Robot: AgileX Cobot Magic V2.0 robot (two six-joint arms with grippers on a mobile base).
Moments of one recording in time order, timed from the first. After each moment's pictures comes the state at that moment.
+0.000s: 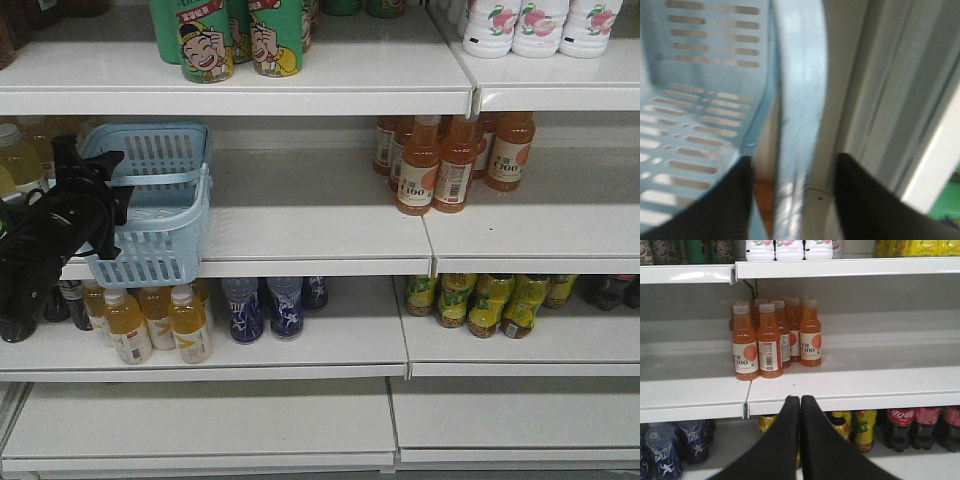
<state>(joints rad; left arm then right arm) -0.04 1.97 -1.00 0.14 -0.80 -1.85 -0.09 -0.01 0.03 -0.03 0.09 0.03</state>
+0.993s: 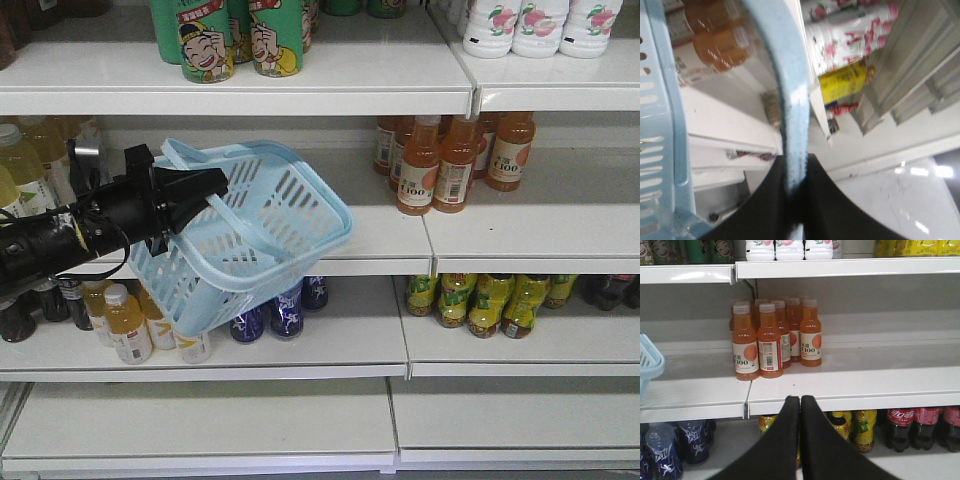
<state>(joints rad) -0.04 1.85 -1.00 1.09 -1.13 -2.00 -0.09 -0.01 0.03 -0.03 0.09 0.03</state>
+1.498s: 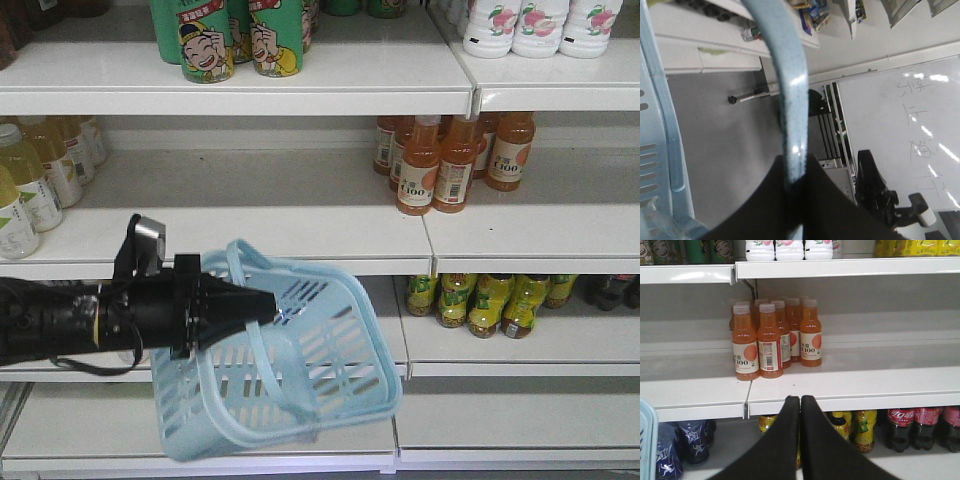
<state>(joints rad) -0.16 1.73 -0.75 1.35 -1.15 -2.07 -0.09 -0.01 0.03 -0.03 0.09 0.03</state>
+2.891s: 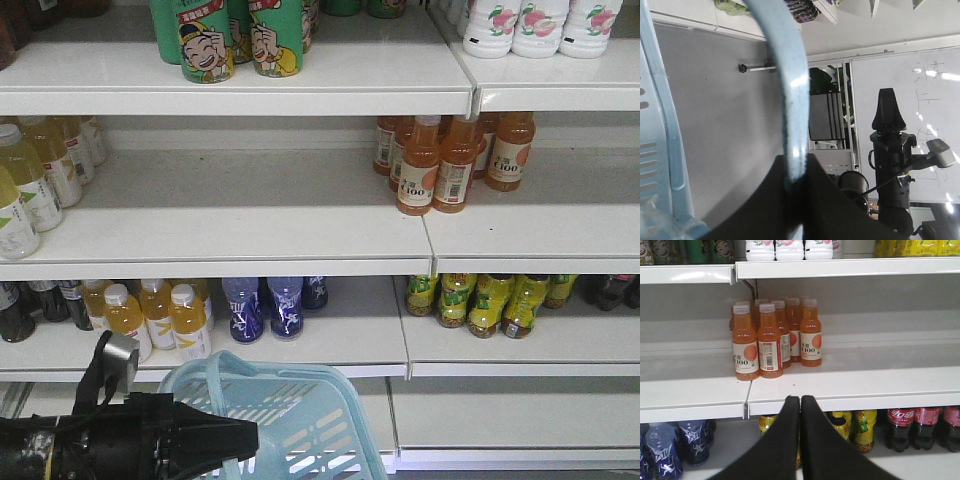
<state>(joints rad) -0.22 1.55 -0.33 1.25 -1.14 -1.91 -0.09 -0.01 0.03 -0.03 0.09 0.03</state>
